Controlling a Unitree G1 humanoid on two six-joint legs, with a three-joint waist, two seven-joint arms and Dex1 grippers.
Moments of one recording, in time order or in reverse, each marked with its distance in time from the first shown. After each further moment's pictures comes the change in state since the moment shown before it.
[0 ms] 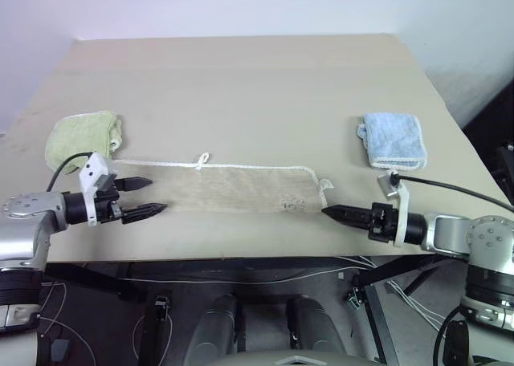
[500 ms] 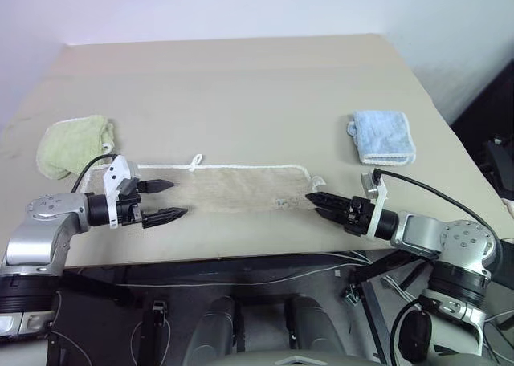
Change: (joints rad) left arm 0.028 -0.037 -0.040 -0.142 -0.026 0.051 0.029; right arm -0.102 0.232 -0.161 0.095 0.055 0.003 -0.326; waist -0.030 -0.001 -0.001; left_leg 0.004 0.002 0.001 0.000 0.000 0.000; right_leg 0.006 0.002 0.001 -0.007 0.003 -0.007
